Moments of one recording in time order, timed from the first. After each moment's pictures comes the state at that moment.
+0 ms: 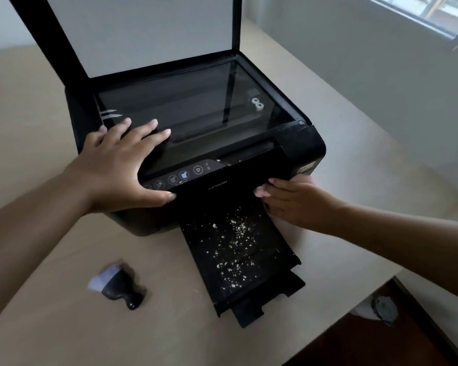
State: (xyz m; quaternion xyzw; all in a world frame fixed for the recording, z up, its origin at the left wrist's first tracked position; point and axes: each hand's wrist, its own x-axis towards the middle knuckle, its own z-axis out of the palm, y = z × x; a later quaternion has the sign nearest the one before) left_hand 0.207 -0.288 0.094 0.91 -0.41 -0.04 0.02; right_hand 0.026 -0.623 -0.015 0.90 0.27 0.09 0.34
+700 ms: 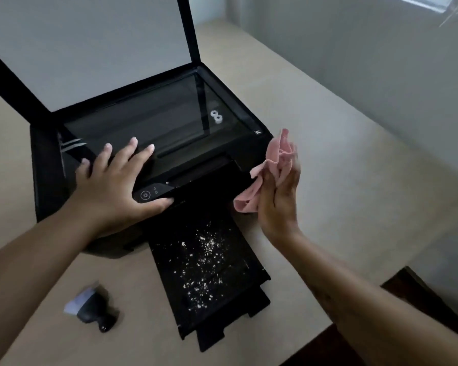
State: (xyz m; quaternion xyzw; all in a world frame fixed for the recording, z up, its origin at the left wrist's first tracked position) left_hand 0.177 -0.351 0.091 0.94 -0.32 -0.06 0.04; right_hand 0.035 -0.586 -0.003 0.74 -0.22 0.35 -0.54
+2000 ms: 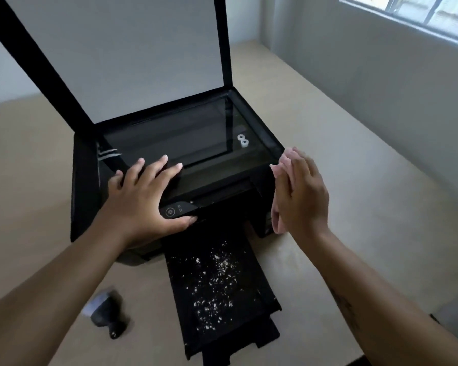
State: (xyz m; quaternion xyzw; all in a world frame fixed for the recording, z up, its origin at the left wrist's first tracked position) left_hand 0.173 -0.357 0.093 0.95 -0.32 -0.03 0.04; right_hand 0.058 -0.620 0.037 0.85 -0.21 0.35 -0.32
